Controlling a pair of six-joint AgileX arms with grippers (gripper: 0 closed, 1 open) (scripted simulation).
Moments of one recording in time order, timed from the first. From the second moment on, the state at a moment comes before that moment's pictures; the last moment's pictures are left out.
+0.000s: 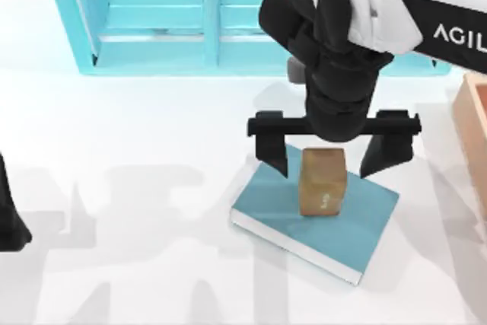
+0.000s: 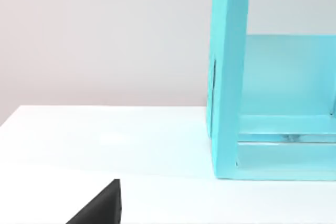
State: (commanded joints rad) left arm 0.00 0.00 0.00 0.00 0.00 0.00; right arm 0.66 2.04 1.69 -1.22 0.00 0.68
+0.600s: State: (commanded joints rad) left arm 0.00 0.00 0.00 0.00 0.00 0.00; right arm 0.66 2.03 1.77 -1.31 0.00 0.68
